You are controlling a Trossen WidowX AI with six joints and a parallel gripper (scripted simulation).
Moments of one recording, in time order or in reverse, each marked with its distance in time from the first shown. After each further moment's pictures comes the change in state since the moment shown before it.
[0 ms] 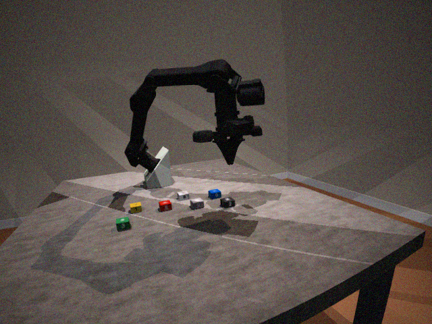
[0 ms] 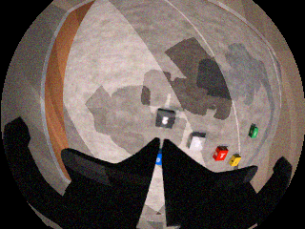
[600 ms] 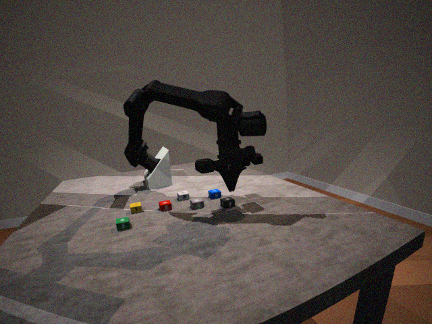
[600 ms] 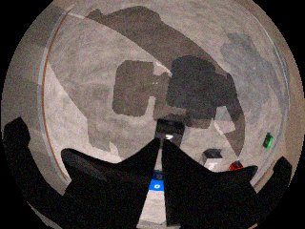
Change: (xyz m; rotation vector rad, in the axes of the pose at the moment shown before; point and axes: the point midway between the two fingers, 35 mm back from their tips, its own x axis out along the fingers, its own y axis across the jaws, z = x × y) arm 0.078 -0.002 -0.001 0.002 0.005 -0.004
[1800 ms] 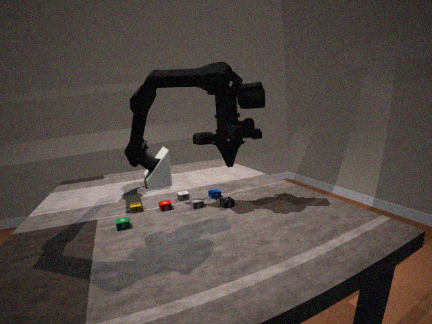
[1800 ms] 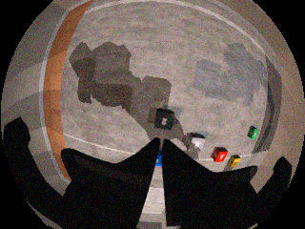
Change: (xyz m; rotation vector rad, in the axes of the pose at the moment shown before) arm -0.072 0.000 0.000 -0.013 -0.003 -0.009
